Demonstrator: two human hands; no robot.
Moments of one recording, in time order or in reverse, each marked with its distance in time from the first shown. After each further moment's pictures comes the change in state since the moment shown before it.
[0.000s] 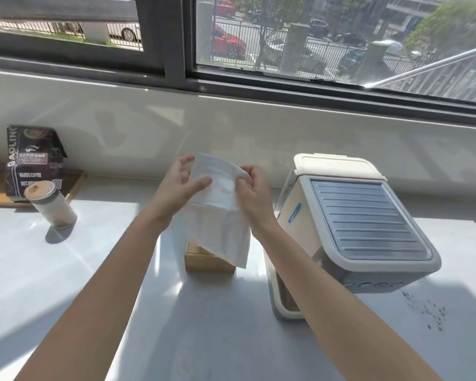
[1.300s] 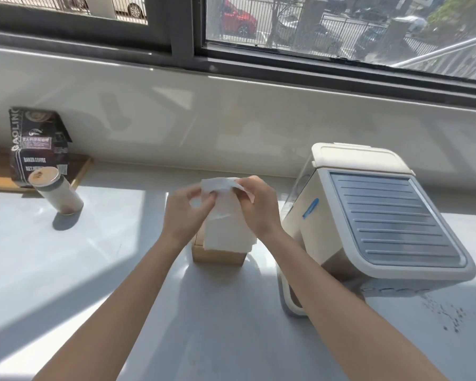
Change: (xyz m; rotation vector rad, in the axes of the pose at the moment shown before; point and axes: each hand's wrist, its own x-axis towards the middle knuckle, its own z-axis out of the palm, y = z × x) left_hand -0.018 -0.053 0.015 0.362 0.276 0.218; right_hand 0.001 0.049 0.003 -0.364 -0.102 -0.215
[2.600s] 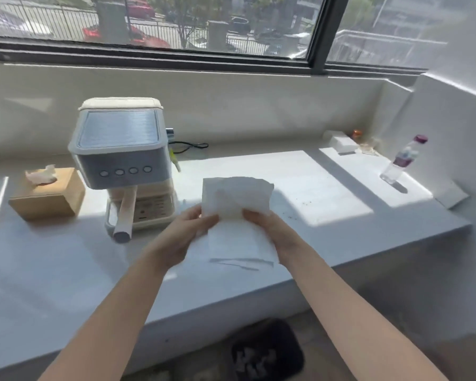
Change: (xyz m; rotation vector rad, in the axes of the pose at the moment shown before) left_hand -0.313 0.218 0.289 -0.475 -0.748 -0.429; right_hand -0.343 0.088 -0.421 0.975 -0.192 0.567
